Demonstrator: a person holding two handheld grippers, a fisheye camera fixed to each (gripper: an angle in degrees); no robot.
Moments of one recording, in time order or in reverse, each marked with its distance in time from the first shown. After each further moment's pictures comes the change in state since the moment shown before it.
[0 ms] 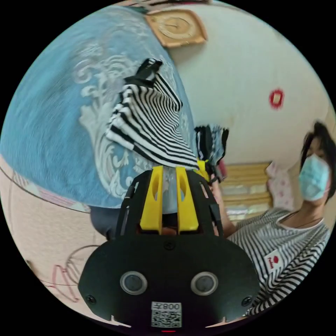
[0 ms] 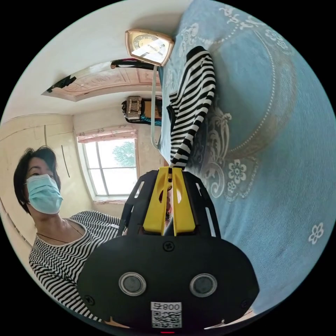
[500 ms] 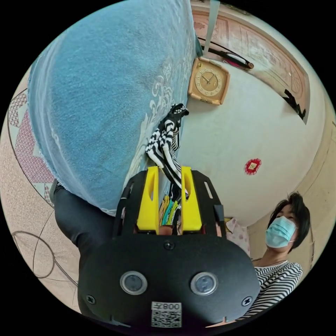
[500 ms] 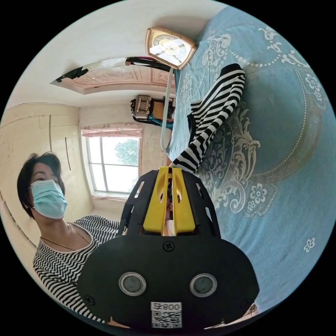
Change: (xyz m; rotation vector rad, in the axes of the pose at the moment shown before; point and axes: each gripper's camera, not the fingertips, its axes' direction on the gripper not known) left arm -0.043 -0.034 -0.054 0.326 0.266 -0.319; right arm -0.011 0.006 -0.040 0.014 -0.005 -0.082
